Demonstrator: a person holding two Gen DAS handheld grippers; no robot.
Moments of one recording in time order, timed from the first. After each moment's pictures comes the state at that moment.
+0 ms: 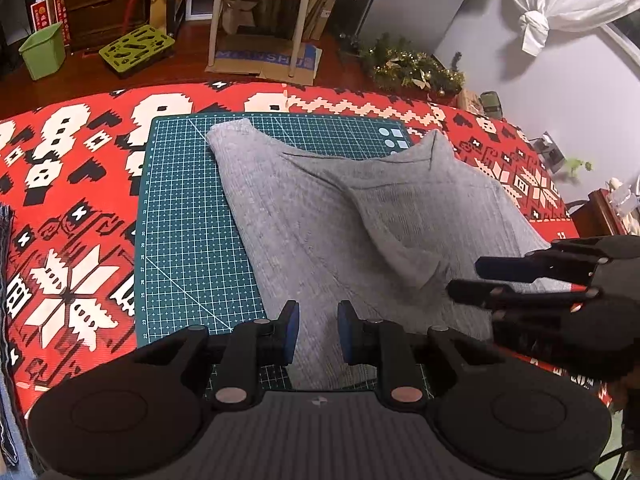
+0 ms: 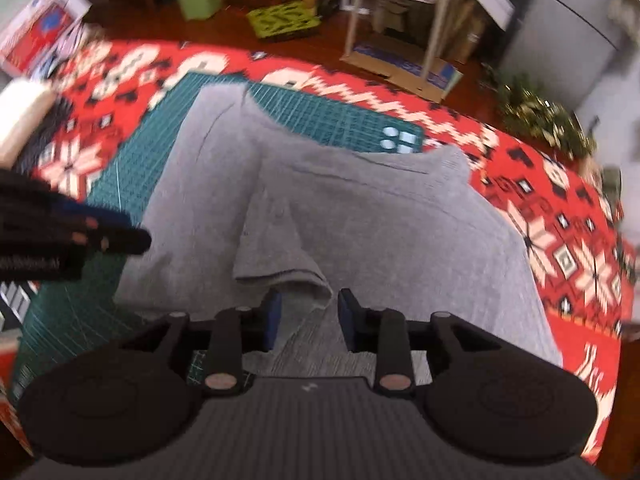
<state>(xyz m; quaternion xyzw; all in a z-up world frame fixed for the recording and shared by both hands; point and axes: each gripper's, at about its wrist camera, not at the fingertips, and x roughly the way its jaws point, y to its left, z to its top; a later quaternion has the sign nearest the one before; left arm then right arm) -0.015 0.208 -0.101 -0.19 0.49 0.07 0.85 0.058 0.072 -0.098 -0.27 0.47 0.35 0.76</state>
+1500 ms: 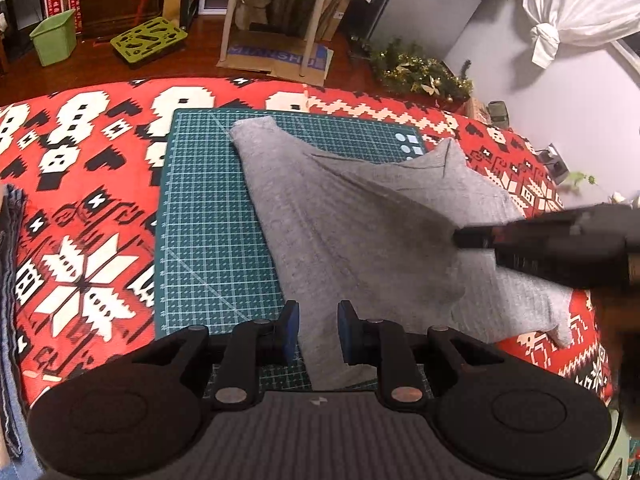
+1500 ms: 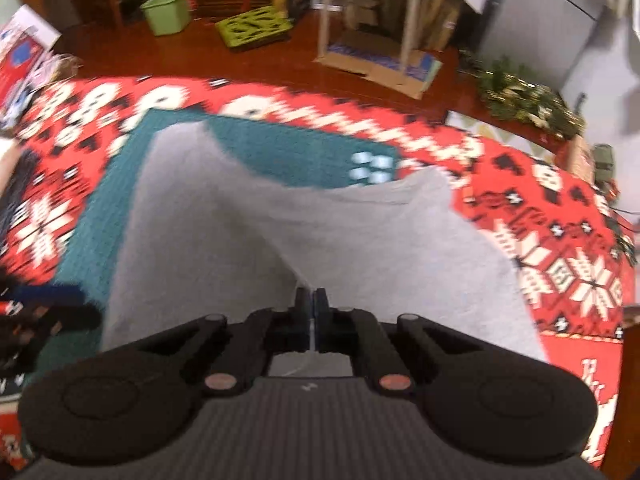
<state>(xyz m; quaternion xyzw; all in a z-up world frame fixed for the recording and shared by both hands) -0.023 0.219 -0.100 -0.21 0.49 0.07 0.84 0.119 0.078 -0.089 -0.21 0.49 0.30 0.79</state>
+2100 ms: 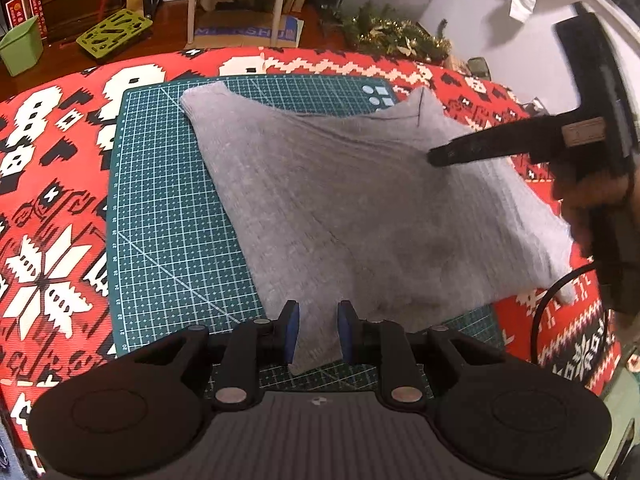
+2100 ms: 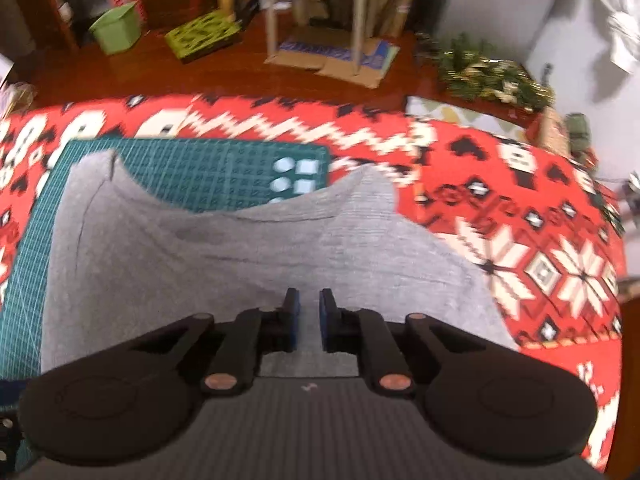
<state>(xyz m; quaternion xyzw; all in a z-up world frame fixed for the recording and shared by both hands) -0.015 0.196 -0.120 -0.17 0.53 0.04 0.83 0.159 0.057 -0.110 -0.17 0.50 0.25 0.81</state>
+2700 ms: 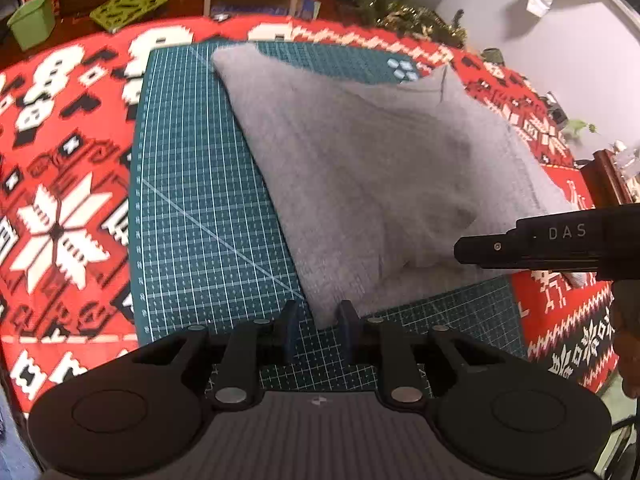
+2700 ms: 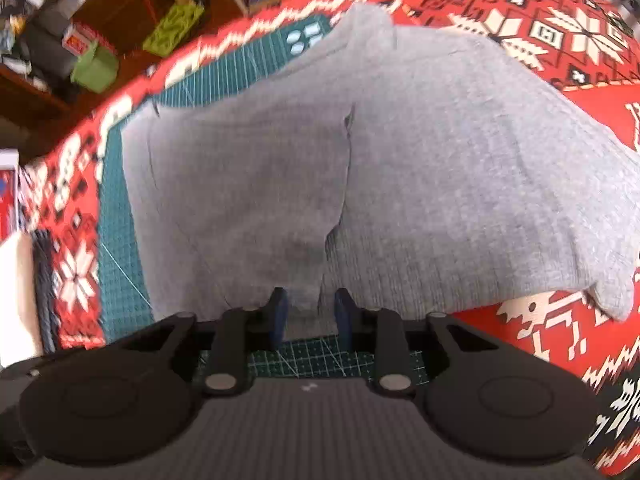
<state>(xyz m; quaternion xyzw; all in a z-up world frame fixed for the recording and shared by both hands) -0.033 0.204 -0.135 -0.19 0.55 0.05 0.81 0.079 0.025 -0.131 0.00 0.63 0.23 0.74</state>
